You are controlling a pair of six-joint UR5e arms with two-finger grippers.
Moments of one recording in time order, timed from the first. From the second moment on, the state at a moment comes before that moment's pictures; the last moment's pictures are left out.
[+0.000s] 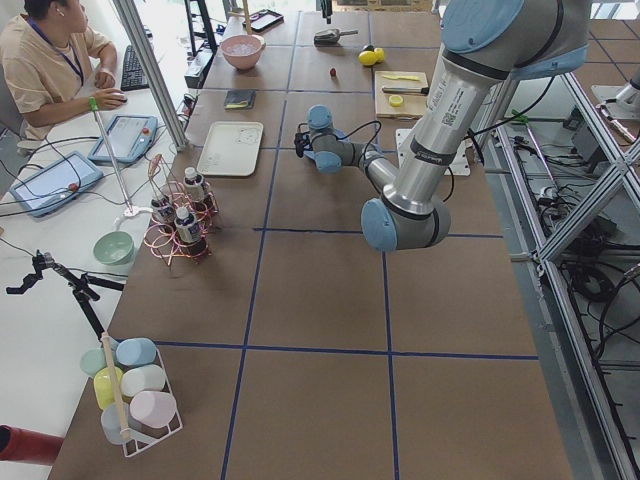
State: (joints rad) left arm -0.53 -2.14 -1.48 -2.21 -2.09 -1.43; right arm 1.39 -1.73 1.80 -1.48 2.47 -0.01
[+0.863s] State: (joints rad) left arm -0.56 -2.13 -1.53 -2.22 -2.06 -1.44; right arm 1.09 -1.72 1.80 -1.06 2.33 0.65
